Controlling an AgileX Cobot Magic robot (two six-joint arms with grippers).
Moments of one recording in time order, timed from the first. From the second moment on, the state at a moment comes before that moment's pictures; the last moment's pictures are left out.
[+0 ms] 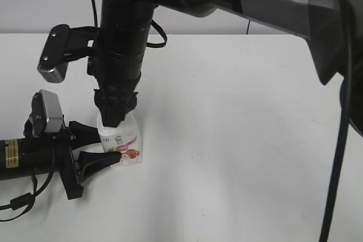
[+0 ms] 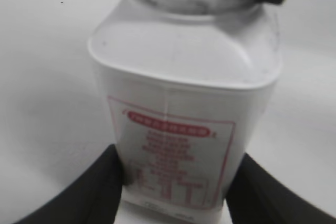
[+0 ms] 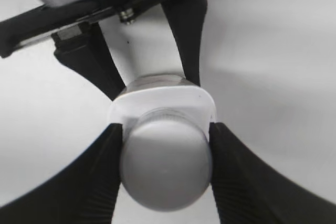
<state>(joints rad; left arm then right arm) -0.01 2.16 -0.53 1.19 -1.19 -0.07 0.83 2.32 -2.10 0.25 1.22 -0.97</state>
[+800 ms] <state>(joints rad) -0.01 2.16 -0.53 1.19 -1.19 -0.07 0.83 2.32 -2.13 0.25 1.22 -0.91</state>
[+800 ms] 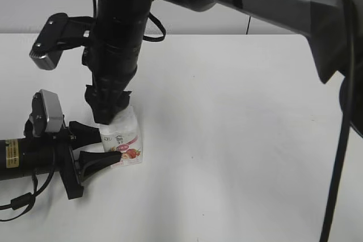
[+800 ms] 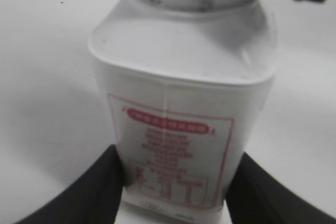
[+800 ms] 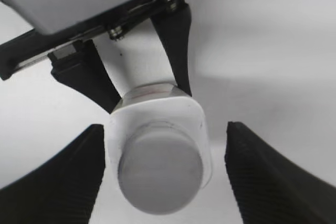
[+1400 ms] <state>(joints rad) -0.01 2.16 -0.53 1.19 -1.19 -0.07 0.83 2.32 -2.23 0.22 1.22 0.06</state>
